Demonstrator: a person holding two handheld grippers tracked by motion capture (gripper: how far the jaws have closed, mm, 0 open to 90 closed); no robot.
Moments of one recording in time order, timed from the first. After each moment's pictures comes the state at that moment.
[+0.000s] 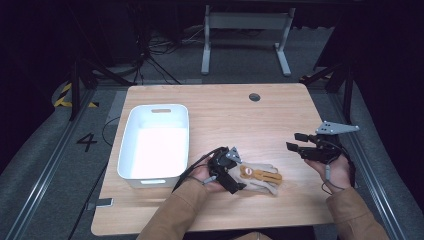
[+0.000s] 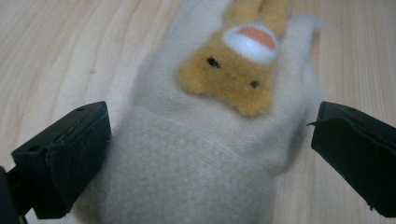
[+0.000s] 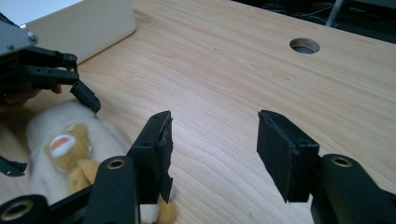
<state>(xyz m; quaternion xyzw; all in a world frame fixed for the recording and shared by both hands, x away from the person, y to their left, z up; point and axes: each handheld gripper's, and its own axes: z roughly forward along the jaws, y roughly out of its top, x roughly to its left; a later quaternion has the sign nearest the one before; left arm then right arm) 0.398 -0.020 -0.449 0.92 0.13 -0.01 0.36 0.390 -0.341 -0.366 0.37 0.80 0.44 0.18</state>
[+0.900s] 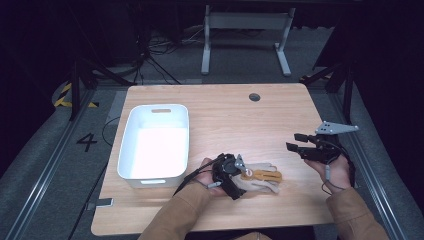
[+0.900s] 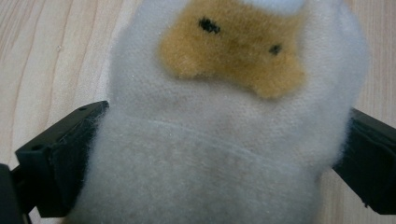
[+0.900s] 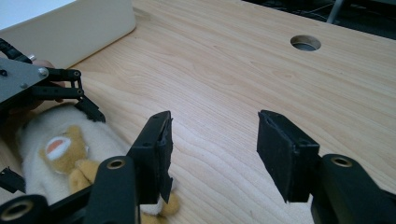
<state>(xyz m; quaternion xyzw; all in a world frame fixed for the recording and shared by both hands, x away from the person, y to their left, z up) 0.389 -0.036 -0.464 0.94 0.12 0.03 0.30 0.391 -0.341 -0.367 0.37 0.80 0.44 0.18</state>
